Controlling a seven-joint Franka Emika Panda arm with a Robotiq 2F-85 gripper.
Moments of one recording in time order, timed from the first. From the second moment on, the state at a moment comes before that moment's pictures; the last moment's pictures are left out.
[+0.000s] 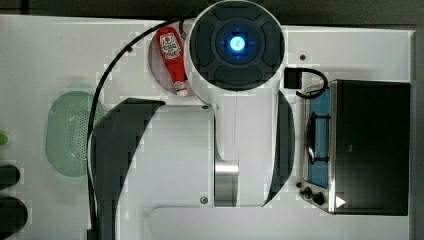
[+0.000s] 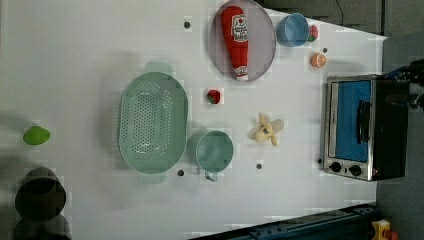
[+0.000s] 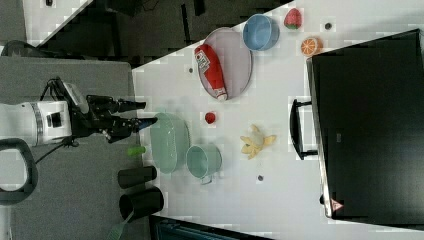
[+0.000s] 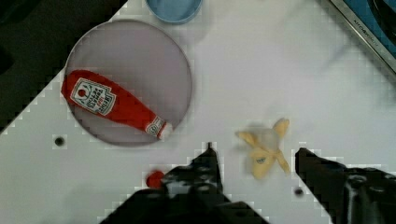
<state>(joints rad) 0.01 -0.03 -0.01 -1.79 -0.01 0.20 0.02</state>
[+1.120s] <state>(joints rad) 0.01 -0.39 -0.03 -2.17 -0.01 0.23 0.05</state>
